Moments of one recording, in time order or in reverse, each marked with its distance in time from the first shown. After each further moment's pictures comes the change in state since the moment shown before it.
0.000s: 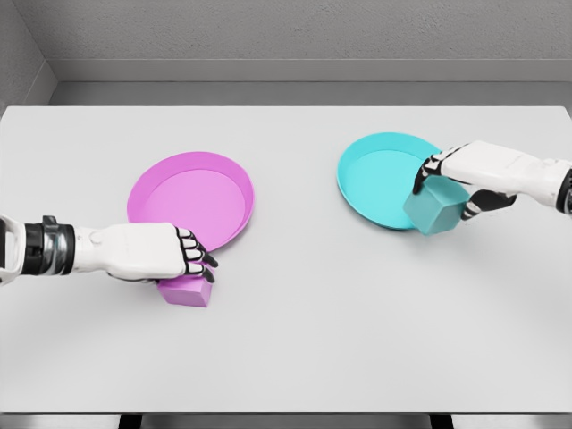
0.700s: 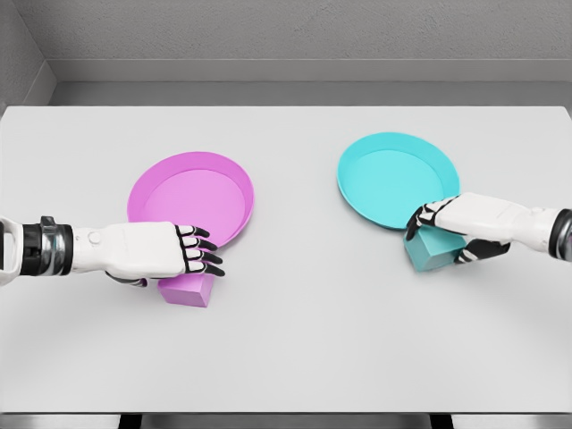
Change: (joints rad) left arm 0.005 0.008 -0.002 0.000 -0.006 -0.003 0.034; right arm 0.144 -0.028 -0.008 -0.017 0.007 -0.074 0.000
